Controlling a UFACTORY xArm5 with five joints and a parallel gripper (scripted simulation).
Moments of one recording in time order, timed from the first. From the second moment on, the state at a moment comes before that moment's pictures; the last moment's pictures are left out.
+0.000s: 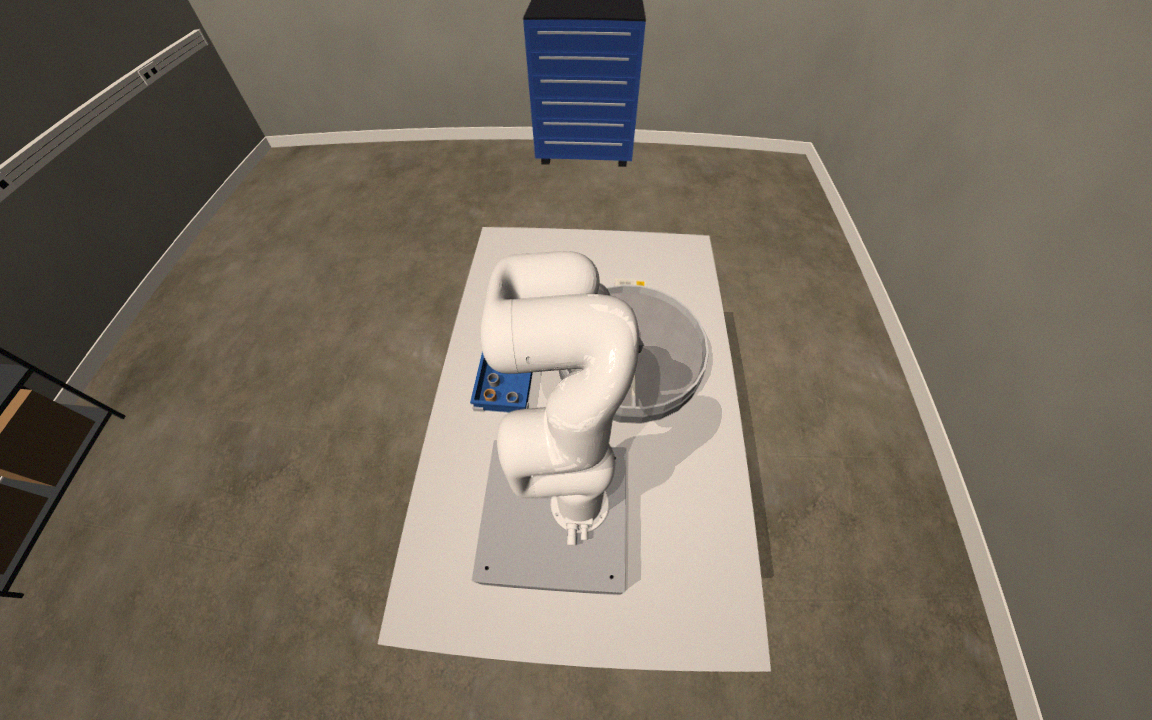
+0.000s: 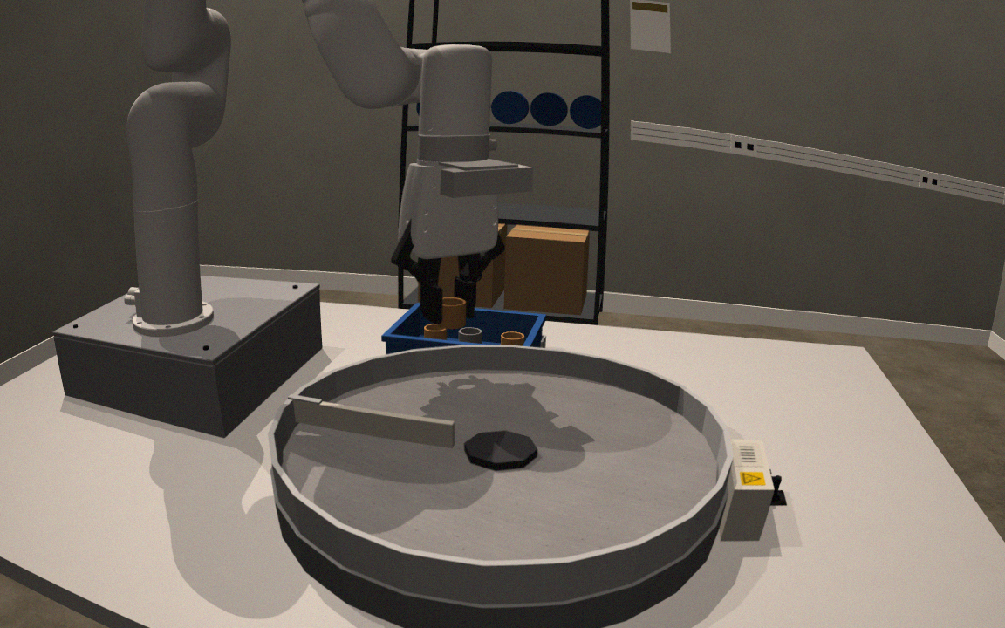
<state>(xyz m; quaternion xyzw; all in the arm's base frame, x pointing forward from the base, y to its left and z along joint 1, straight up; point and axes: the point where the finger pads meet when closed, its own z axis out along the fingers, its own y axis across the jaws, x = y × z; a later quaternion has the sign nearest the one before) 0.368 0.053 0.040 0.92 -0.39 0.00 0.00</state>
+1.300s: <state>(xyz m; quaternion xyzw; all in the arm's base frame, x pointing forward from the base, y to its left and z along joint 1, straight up) 0.386 -0.035 0.017 0.92 -0.39 0.00 0.00</state>
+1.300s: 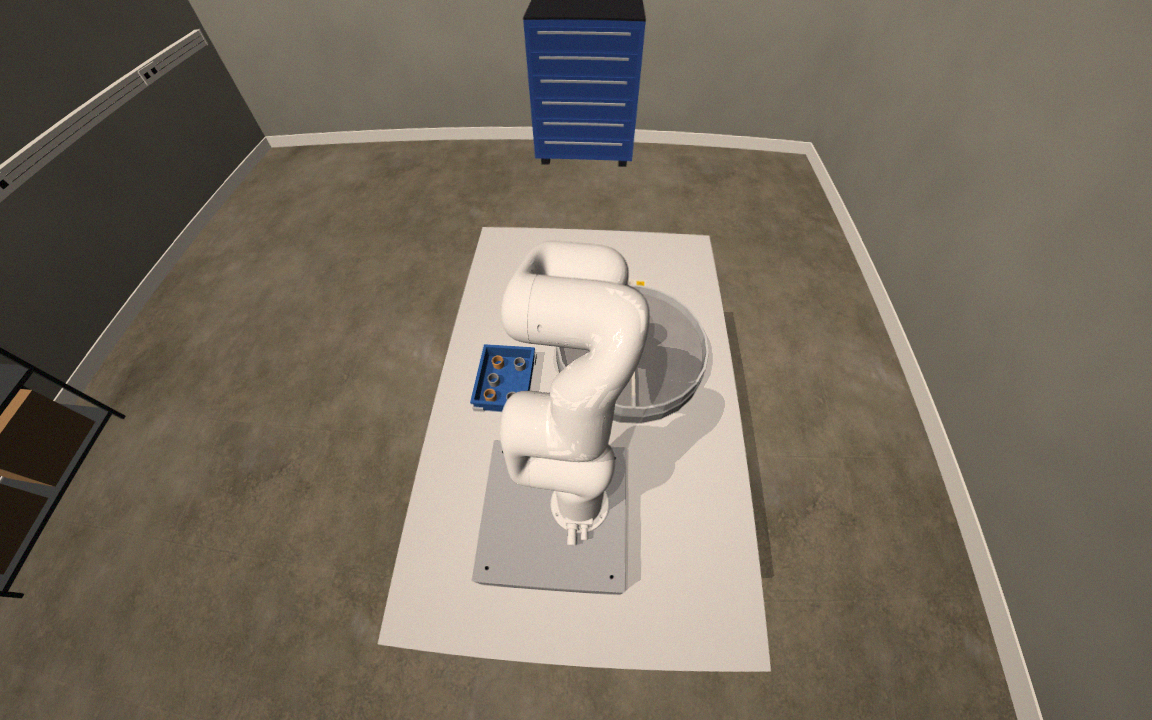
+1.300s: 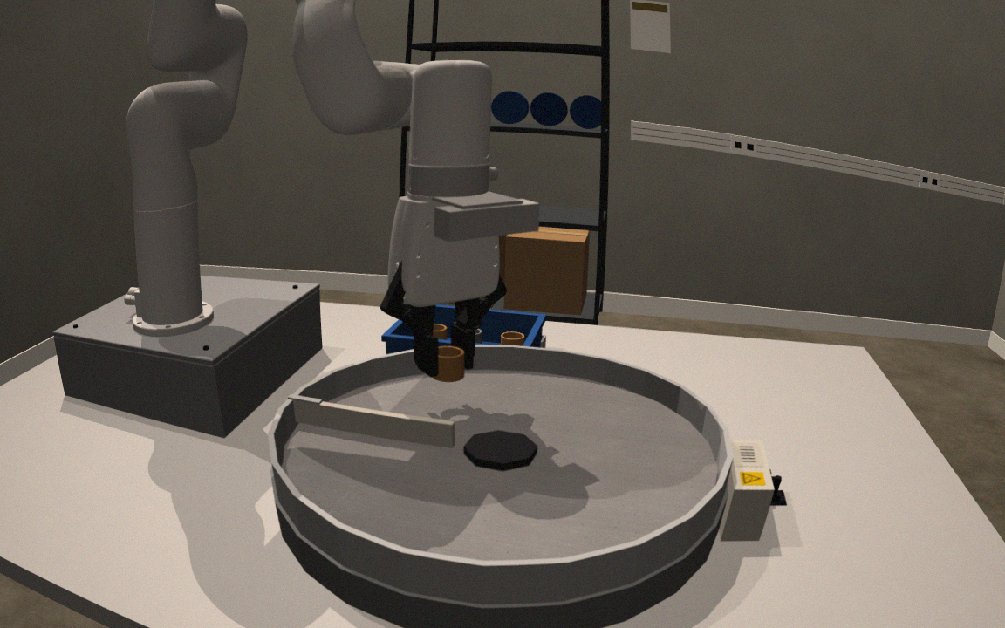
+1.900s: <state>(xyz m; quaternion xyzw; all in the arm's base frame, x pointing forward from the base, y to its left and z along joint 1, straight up) 0.386 -0.035 0.010 0.92 -0.39 0.00 0.00</state>
